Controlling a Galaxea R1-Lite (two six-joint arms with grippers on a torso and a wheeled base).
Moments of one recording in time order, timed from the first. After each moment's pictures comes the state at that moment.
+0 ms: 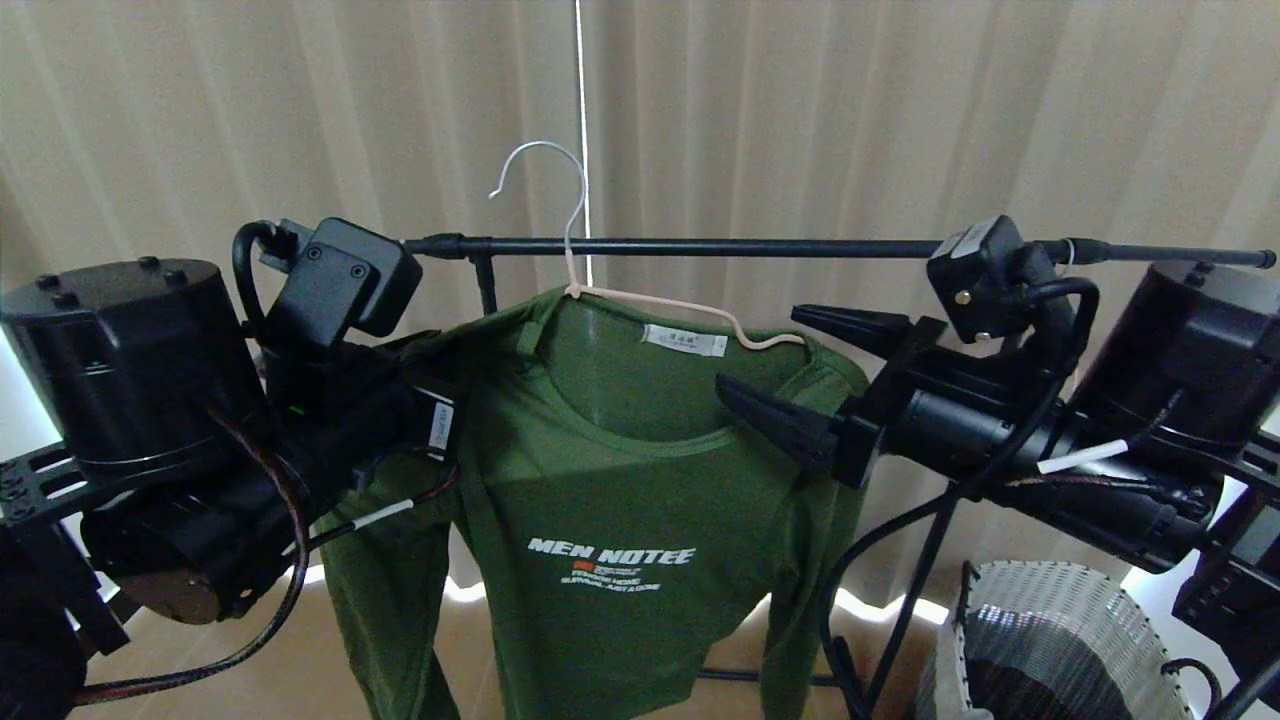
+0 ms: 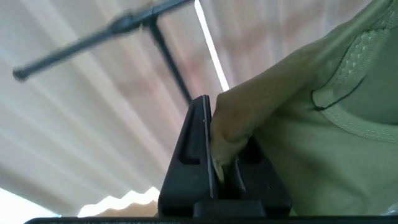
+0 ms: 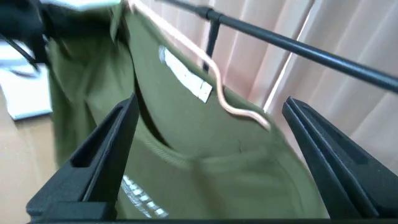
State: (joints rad) left arm -0.59 1.50 -0.69 -0.74 0.42 0.35; right arm 0.62 1.63 -0.73 -0.91 0.20 -0.12
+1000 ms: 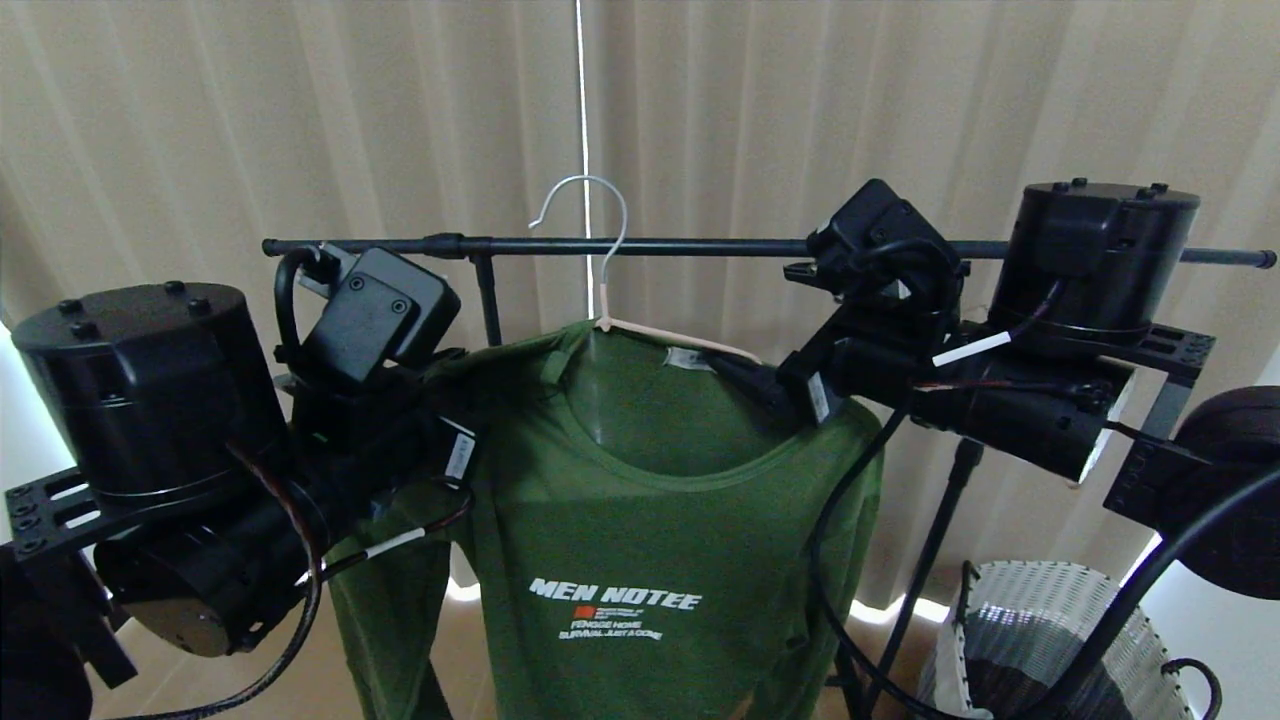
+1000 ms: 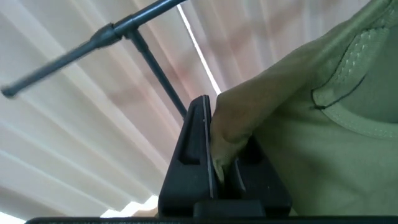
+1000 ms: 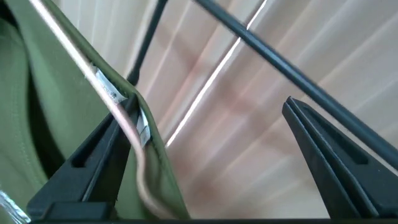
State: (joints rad) left arm -0.64 1.51 -0.66 -0.75 0.42 0.42; right arm 0.62 1.71 -1.02 -0.59 0.00 -0.40
